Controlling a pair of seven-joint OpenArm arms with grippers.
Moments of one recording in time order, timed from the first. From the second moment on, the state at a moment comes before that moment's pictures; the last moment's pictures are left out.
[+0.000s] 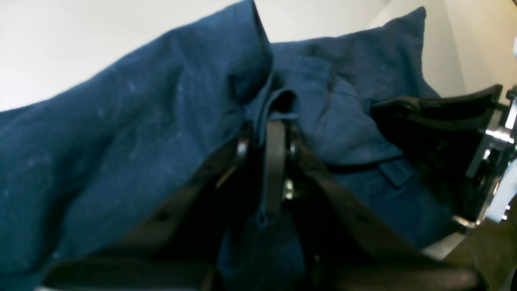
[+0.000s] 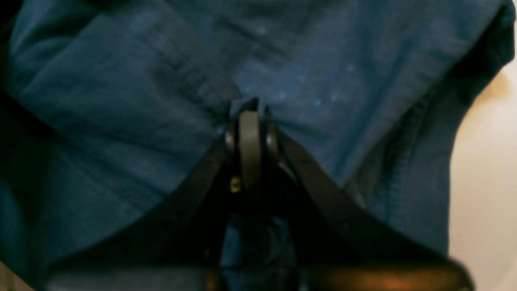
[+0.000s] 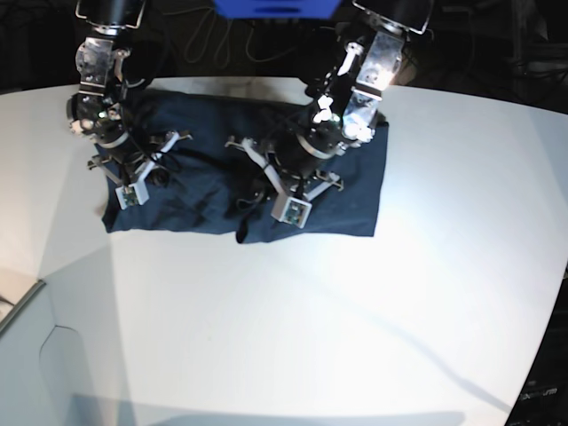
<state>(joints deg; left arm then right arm) 6.0 2.5 19.8 81.5 -11.3 -10.7 22.2 -8.6 0.0 20.2 77.3 -9.3 33.5 -22.7</state>
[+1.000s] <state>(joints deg) 7.7 -0.1 26.7 90.4 -11.9 -11.8 27.4 -8.5 0.0 20.4 77.5 -9.4 33.5 -22.9</state>
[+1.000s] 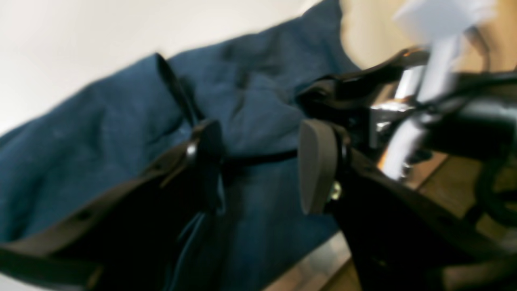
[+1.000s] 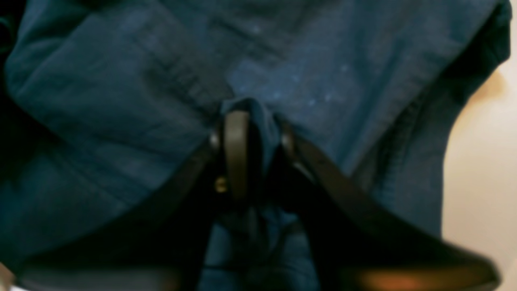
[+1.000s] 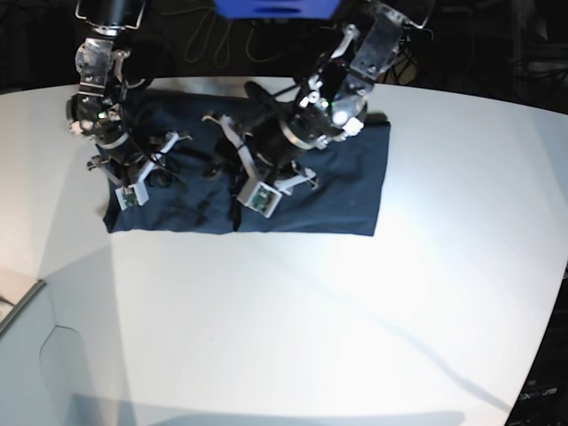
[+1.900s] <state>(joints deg) 4.6 -1.3 36.3 78.8 -11.7 -11.5 27.2 -13.4 -1.7 27.0 93.6 -11.0 33.7 -26.5</state>
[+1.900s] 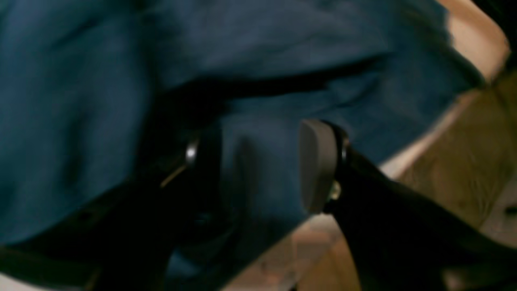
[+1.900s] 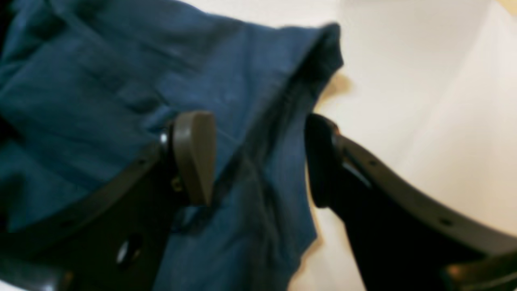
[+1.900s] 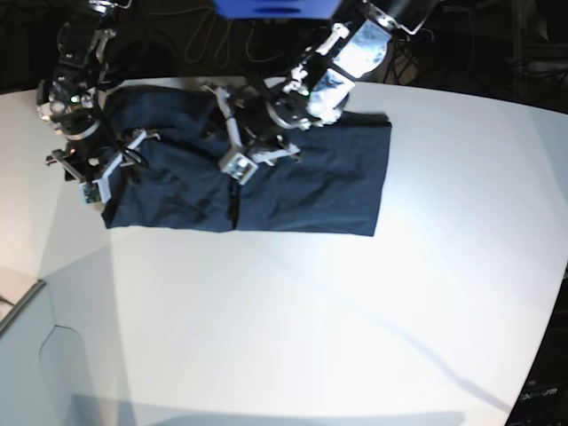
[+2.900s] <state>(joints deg) 13.8 -12.2 -5.2 89.8 -24.5 -11.5 27.6 -5.3 -0.9 33.4 71.8 -8.9 33.4 -20.4</state>
